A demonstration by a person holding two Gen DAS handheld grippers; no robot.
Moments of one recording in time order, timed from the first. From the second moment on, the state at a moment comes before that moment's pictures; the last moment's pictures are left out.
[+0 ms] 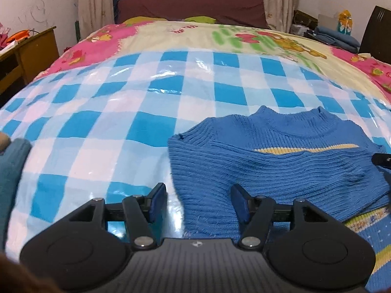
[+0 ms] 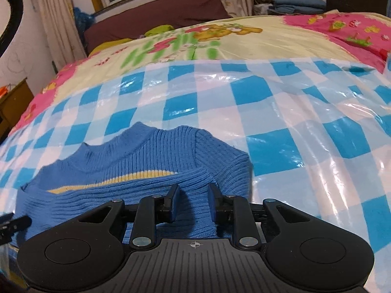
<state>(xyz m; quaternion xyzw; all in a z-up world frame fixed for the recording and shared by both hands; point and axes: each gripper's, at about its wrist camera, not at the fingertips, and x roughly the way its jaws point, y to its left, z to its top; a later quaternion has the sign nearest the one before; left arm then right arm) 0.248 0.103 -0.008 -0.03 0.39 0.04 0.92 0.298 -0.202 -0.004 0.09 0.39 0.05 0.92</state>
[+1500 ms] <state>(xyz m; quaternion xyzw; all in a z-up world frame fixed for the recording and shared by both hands) 0.022 0.101 -0.004 -0.10 0.53 -0.06 0.84 0.038 -0.270 0.007 0.14 0.56 0.13 0.80</state>
